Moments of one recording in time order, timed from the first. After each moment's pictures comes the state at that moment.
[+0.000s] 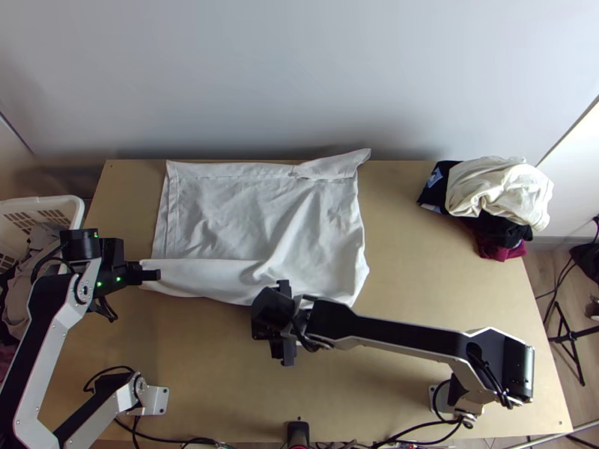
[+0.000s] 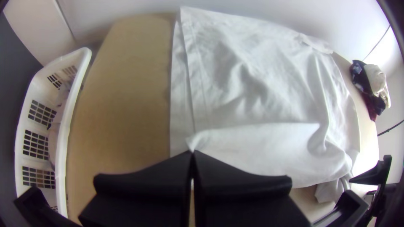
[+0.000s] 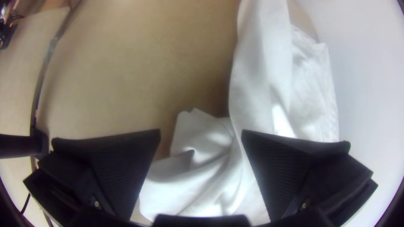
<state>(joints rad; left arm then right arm) 0.16 1.01 0.83 -0.76 0.07 0.08 1.26 1.75 1.30 -0.52 0.12 -0.50</state>
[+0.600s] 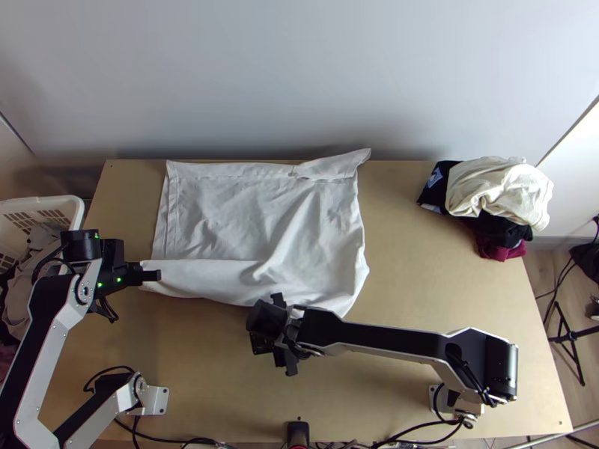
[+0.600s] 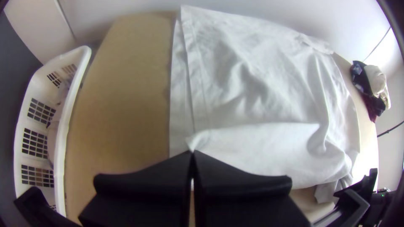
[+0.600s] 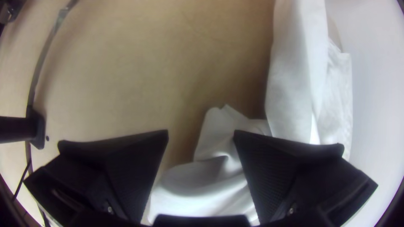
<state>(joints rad) 0.16 1.01 0.82 -0.75 0.07 0.07 1.29 1.83 1.29 -0.54 0.09 -0.58</state>
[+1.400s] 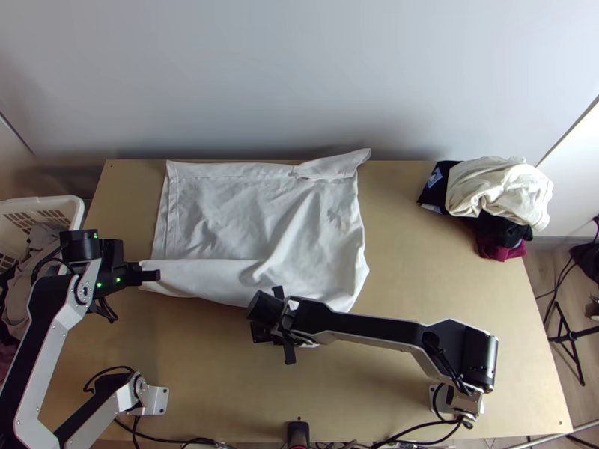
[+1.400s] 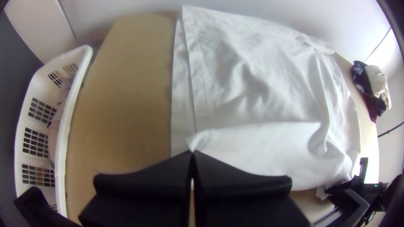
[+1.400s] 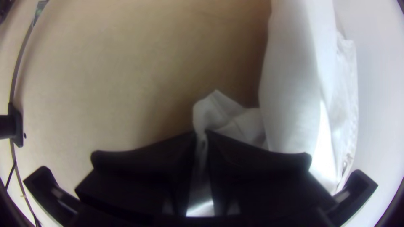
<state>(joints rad) 0.16 1.01 0.82 -0.76 0.07 0.08 1.23 1.92 1.31 -0.50 0.11 -0.61</state>
